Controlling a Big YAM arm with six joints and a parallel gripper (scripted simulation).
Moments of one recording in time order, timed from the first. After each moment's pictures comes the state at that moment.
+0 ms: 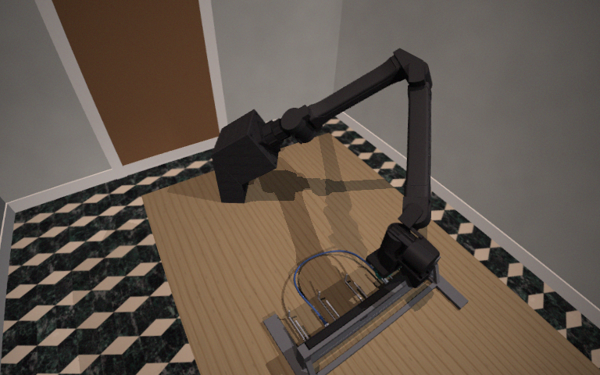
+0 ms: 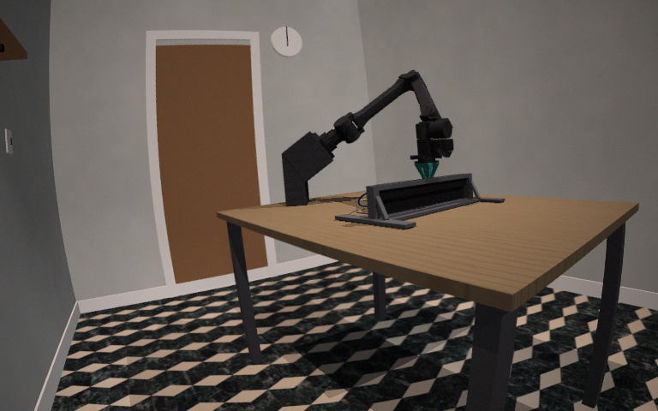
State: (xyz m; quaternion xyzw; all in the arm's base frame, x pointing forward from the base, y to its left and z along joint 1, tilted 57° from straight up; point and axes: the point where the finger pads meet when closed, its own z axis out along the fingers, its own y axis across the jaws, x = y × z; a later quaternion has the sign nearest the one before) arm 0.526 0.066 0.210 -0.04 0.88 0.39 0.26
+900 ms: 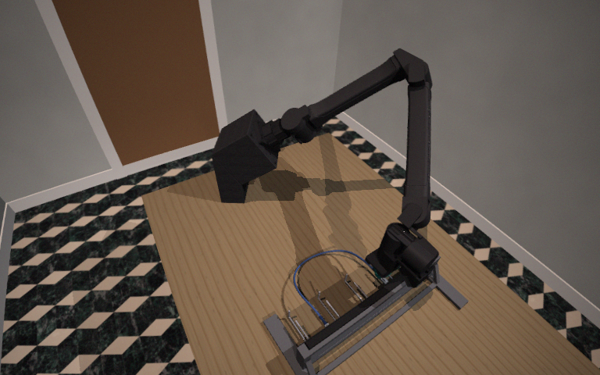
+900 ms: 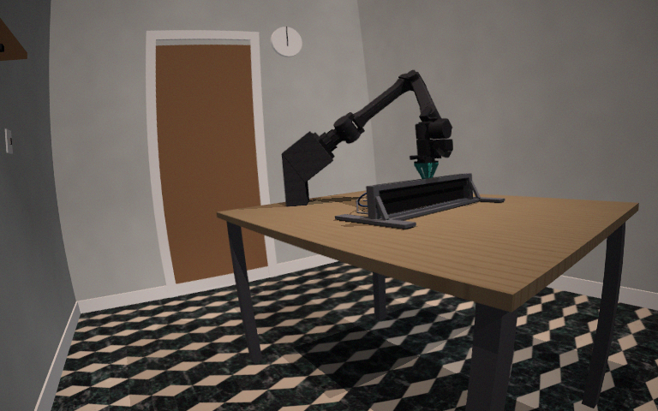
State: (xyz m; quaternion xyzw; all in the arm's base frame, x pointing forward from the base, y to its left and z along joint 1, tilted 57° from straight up) arm 0.525 0.066 0.208 -0.04 0.88 0.39 0.25
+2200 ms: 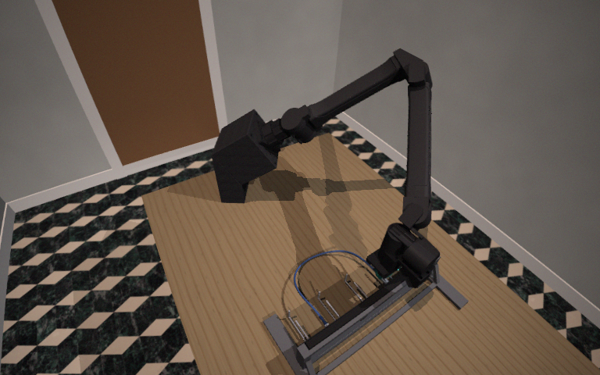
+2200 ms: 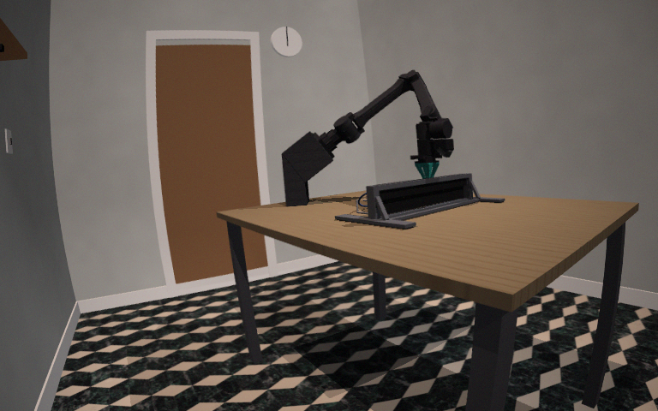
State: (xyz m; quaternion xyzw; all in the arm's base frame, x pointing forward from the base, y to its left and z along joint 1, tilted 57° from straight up) arm 0.527 0.066 0.210 -0.04 0.88 0.40 0.26
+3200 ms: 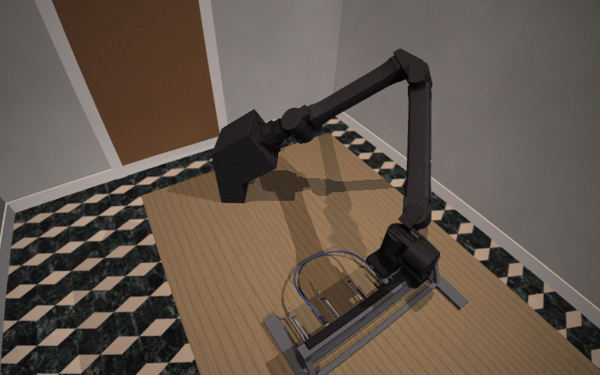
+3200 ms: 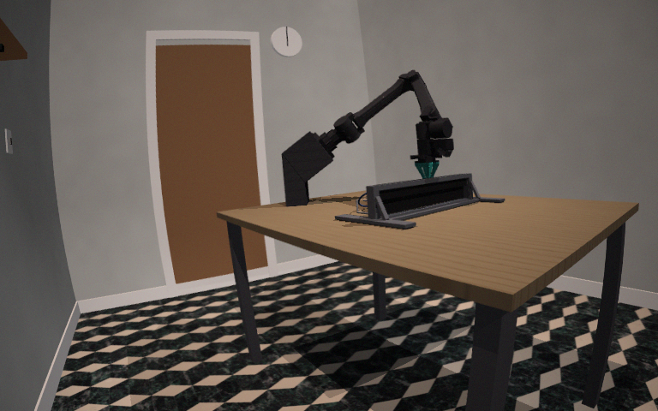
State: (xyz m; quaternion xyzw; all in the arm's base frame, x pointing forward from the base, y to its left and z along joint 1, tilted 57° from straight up) arm 0.528 0.065 0.210 -0.04 0.88 0.39 0.26
